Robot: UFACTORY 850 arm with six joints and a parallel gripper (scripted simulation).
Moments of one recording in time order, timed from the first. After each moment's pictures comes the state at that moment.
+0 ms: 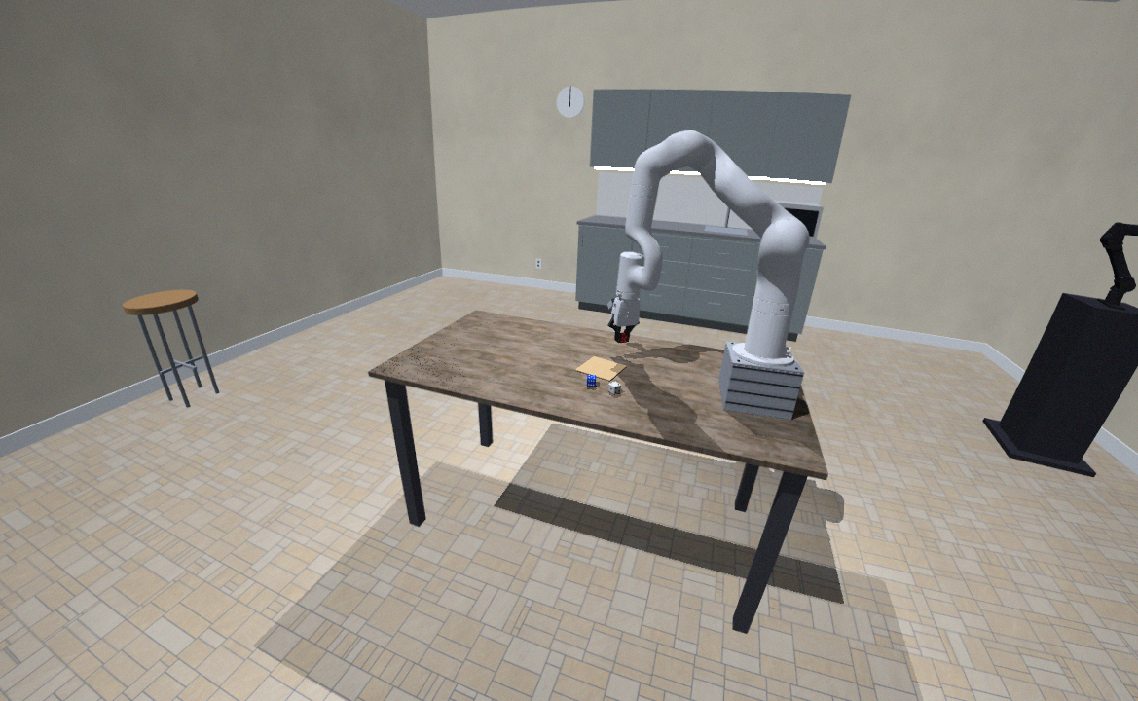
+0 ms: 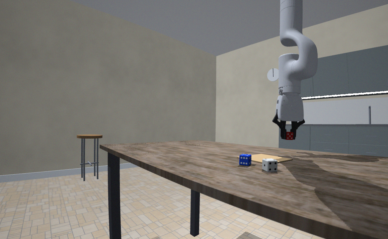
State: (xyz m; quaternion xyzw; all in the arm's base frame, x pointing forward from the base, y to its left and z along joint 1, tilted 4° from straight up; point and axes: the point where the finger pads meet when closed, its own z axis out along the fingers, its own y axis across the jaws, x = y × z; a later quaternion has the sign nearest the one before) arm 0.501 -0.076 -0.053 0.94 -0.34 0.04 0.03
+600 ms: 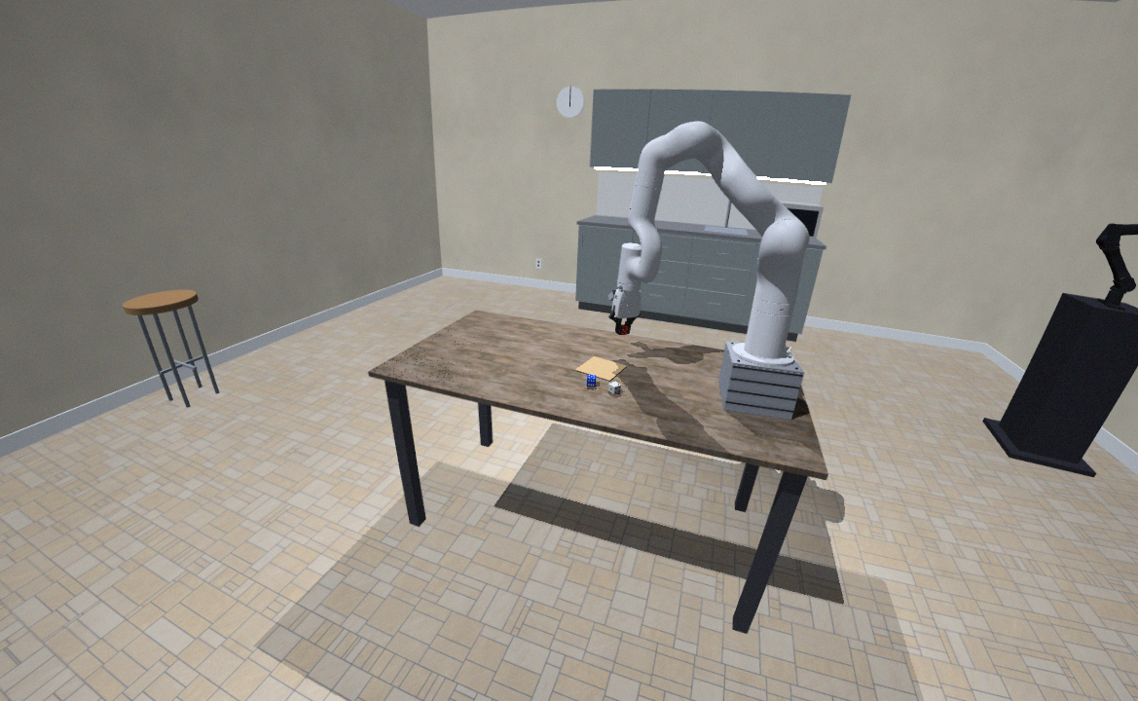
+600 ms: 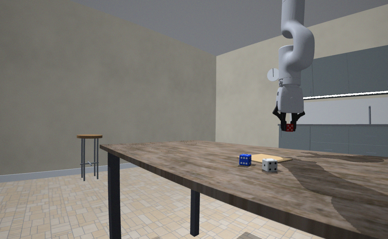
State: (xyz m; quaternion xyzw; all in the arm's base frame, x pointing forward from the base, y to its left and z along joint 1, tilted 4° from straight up) arm 0.500 -0.073 -0.021 0.94 -0.34 0.05 0.03
